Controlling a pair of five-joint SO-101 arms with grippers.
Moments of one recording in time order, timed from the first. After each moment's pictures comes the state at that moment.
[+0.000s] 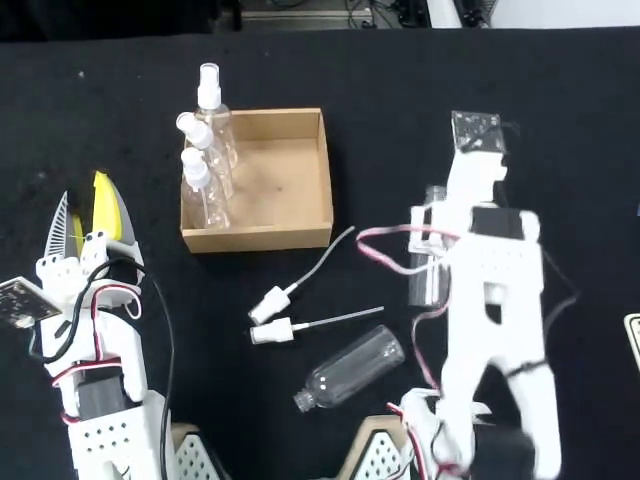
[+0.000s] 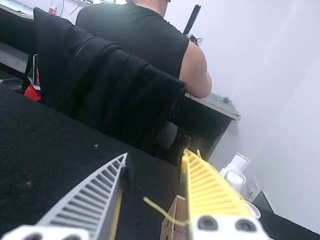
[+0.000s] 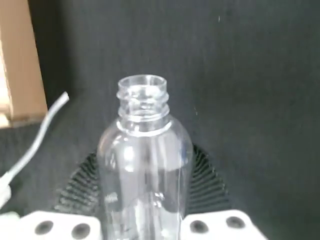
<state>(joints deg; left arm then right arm) -20.3 -102.0 96.1 7.1 21.6 7.4 -27.6 39.1 62.8 0.0</state>
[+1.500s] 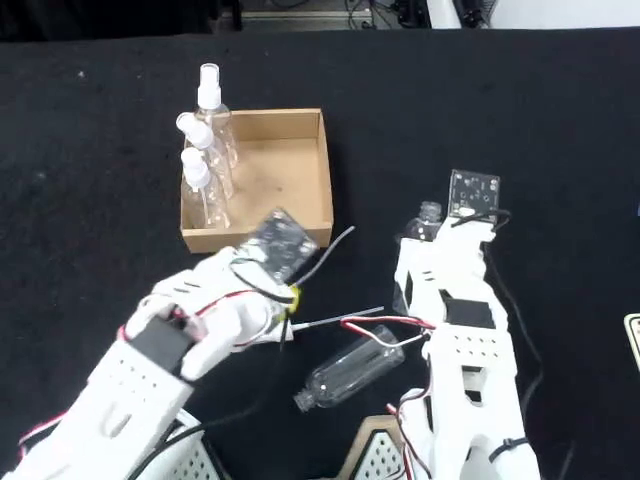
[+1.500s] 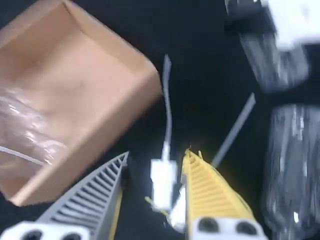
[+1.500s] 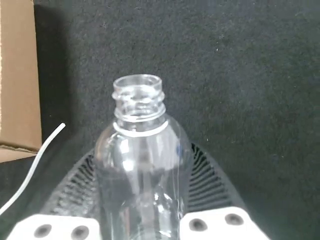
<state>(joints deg) 27.0 -62.5 61.1 53.8 -17.5 6.2 -49.0 75.6 29.2 -3.9</state>
